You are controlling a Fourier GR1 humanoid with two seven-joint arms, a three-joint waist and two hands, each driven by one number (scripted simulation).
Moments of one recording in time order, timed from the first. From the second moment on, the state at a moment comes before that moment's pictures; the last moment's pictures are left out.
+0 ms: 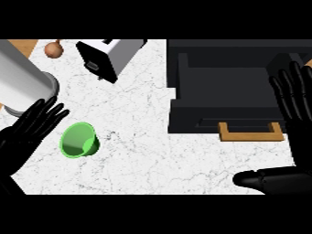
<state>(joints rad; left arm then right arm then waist) -0.01 0.26 0.16 -1.68 0.53 -0.73 0.02 -0.09 -0.08 -0.01 -2.06 -0.11 0.07 0.12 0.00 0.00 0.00</state>
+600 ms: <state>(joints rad) -0.10 0.24 0.21 -1.35 0.24 -0.77 -0.25 -0.09 -0.08 -0.03 -2.06 -0.12 0.09 0.13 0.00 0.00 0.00</state>
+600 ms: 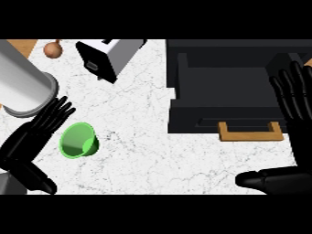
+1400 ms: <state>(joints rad) -0.23 0.30 0.17 -0.91 0.00 -0.66 -0.57 -0.10 -0.09 -0.05 -2.09 -0.16 0.10 0.17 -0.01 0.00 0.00</state>
